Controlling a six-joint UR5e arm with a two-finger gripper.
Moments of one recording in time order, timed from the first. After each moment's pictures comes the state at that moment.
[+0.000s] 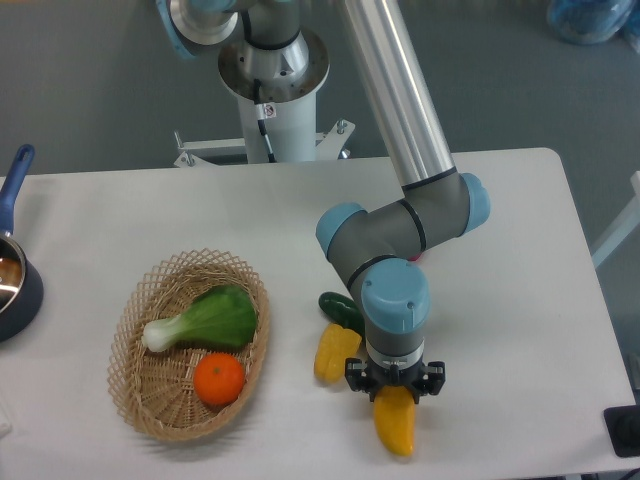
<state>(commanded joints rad) 2.43 -2.22 -1.41 -0.82 1.59 0.54</state>
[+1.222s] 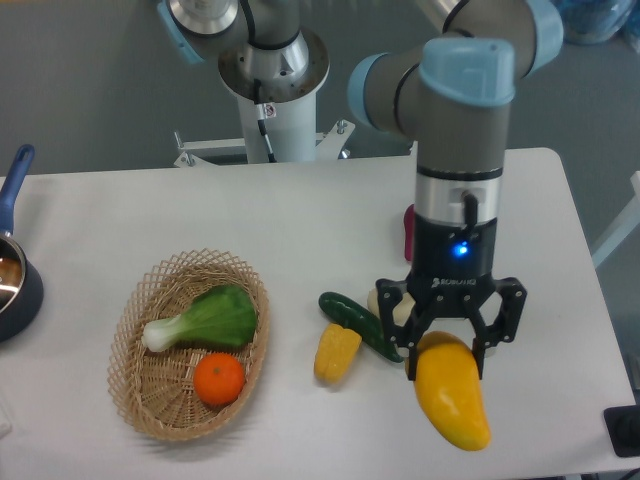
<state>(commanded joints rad) 2.58 -1.97 -1.29 -0.80 1.18 0.41</state>
